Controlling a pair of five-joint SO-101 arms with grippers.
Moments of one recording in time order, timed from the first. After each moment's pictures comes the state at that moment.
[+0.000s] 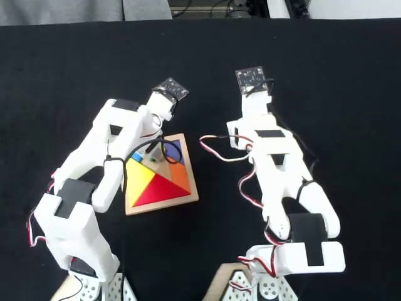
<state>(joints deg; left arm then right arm) 7.9 17.7 12.4 58.9 -29.2 -1.7 -2.6 42.4 24.4 8.7</state>
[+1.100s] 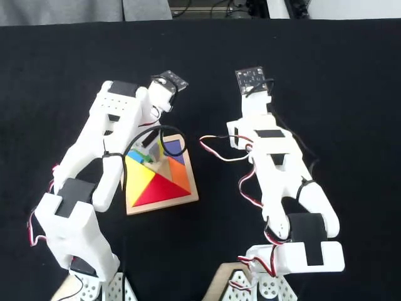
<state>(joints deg) 7.9 18.2 -1.0 80.1 -28.5 -1.7 -2.6 42.4 24.4 8.7</state>
